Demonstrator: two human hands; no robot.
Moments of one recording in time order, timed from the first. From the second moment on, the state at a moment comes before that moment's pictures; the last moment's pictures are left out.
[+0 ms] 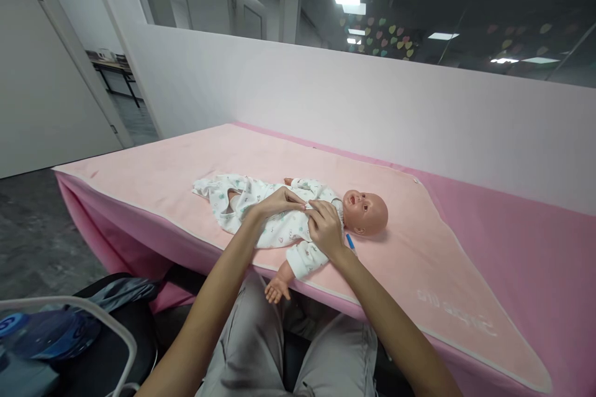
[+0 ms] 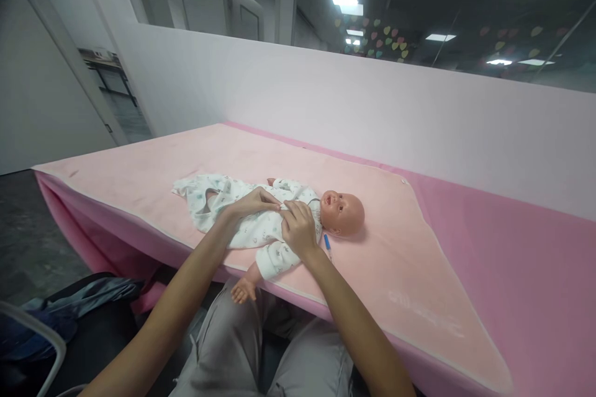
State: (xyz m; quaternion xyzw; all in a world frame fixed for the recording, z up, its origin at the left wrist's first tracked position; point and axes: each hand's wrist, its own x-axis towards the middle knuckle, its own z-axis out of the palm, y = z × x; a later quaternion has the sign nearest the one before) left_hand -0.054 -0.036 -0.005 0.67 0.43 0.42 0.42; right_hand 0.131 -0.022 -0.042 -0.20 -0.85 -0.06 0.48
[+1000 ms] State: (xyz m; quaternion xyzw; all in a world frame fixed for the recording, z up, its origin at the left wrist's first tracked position) left_hand -0.054 -0.038 -0.003 0.66 0.43 0.46 0.41; right_hand 0.133 -0.021 -0.043 -0.23 -0.80 -0.07 0.55
